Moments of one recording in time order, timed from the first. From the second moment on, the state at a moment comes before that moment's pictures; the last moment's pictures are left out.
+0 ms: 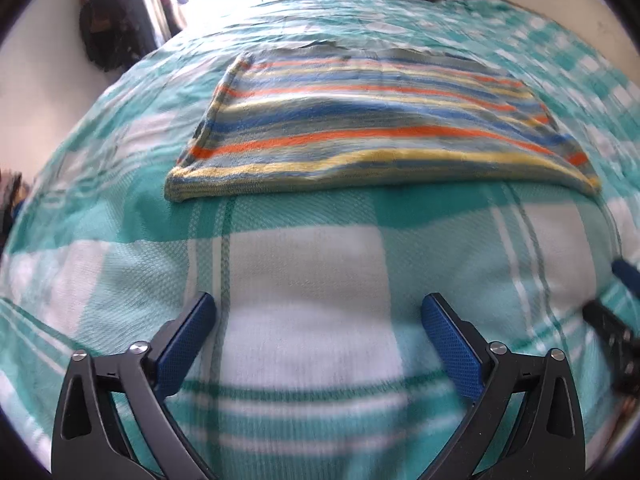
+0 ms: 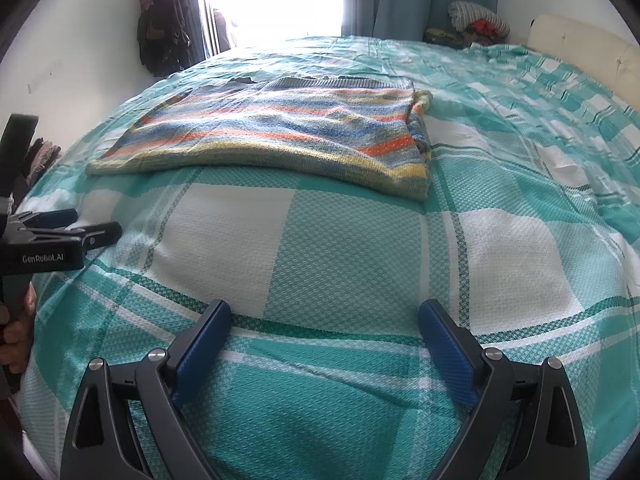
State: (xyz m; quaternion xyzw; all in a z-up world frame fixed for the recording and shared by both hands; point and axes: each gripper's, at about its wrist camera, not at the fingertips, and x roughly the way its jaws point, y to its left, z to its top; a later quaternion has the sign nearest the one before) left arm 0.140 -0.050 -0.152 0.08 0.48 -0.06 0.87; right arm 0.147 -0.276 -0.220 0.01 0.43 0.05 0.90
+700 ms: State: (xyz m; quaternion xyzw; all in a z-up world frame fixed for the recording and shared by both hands) left arm 0.197 -0.309 -0.157 0.21 0.42 -0.28 0.84; right arm 0.272 -0.470 -0.143 0.26 0.43 0.11 0.85
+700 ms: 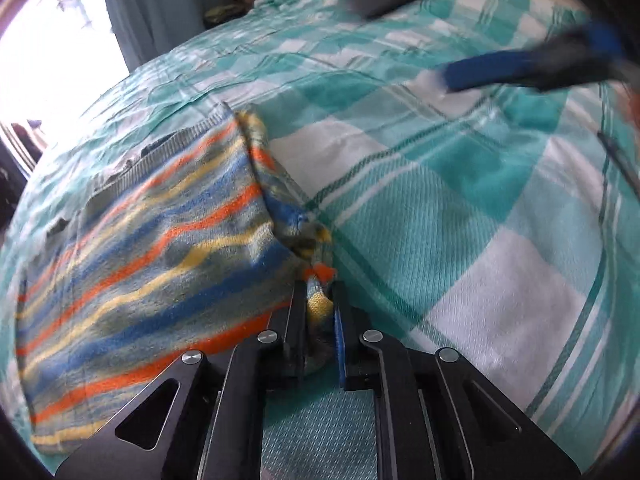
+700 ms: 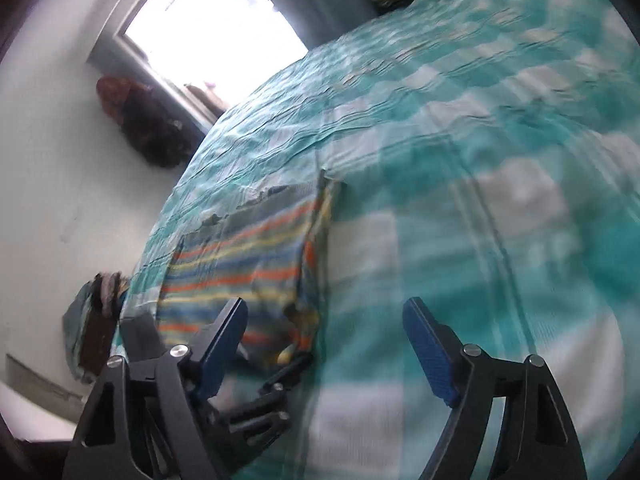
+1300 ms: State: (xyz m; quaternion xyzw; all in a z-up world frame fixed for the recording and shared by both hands) left arm 0.206 -0.193 -0.079 0.03 0.39 -0.29 0.87; right arm 0.424 -0.357 -0.129 0.22 0.45 0.17 0.85
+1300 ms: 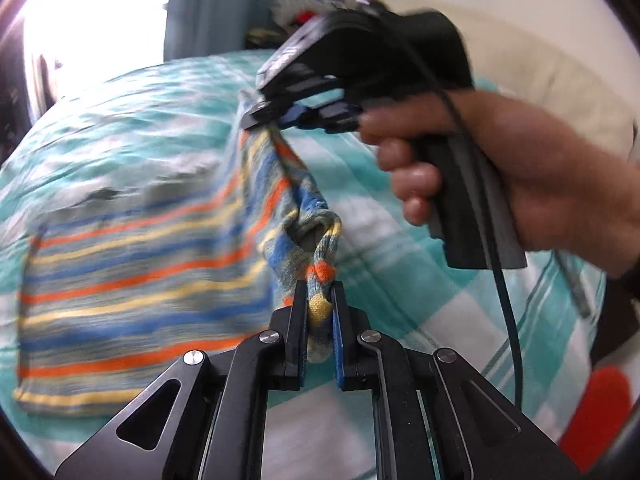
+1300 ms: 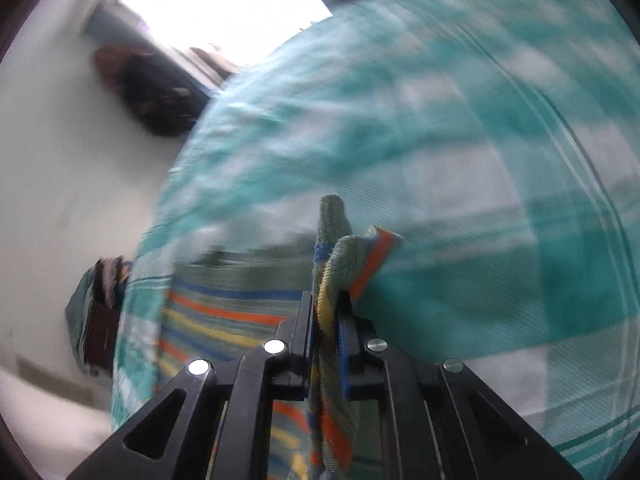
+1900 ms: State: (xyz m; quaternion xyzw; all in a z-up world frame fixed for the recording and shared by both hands) left arm 0.238 0.046 -0.133 -0.15 0.48 -0.08 0.86; right arm 0.482 -0.076 -0.169 0.16 0.51 0.30 0.79
